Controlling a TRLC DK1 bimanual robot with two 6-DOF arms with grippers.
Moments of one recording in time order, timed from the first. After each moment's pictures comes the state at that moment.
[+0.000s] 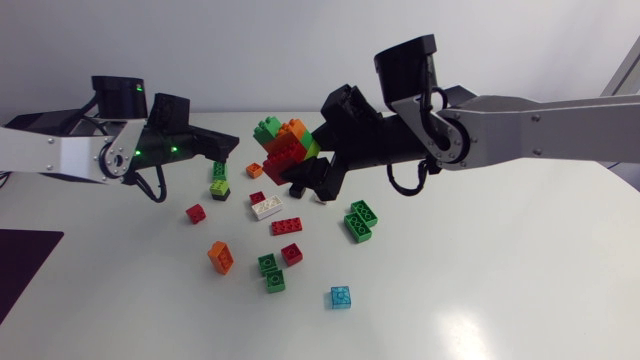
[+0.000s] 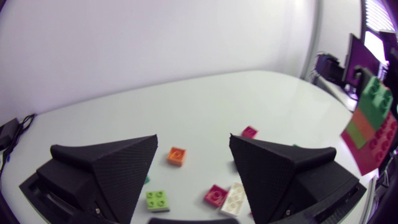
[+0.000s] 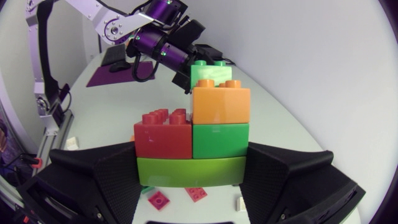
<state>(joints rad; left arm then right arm) -0.09 1.67 0.97 0.31 0.39 0.13 0.54 1.63 1.18 -0.01 -0.60 -0.43</state>
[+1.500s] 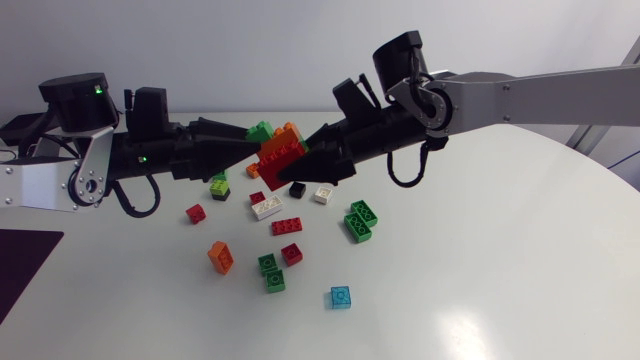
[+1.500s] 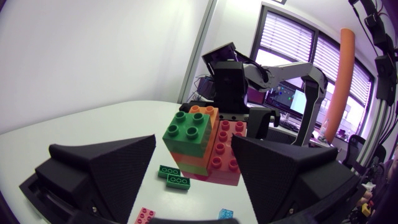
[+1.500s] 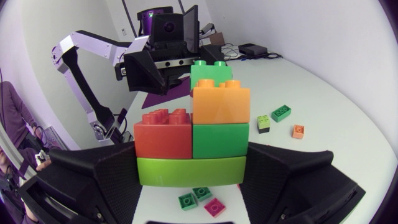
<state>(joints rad) -0.10 1.51 0.80 0.54 1.12 -0.08 0.46 1.77 1.36 -0.26 -1.03 -0.36</state>
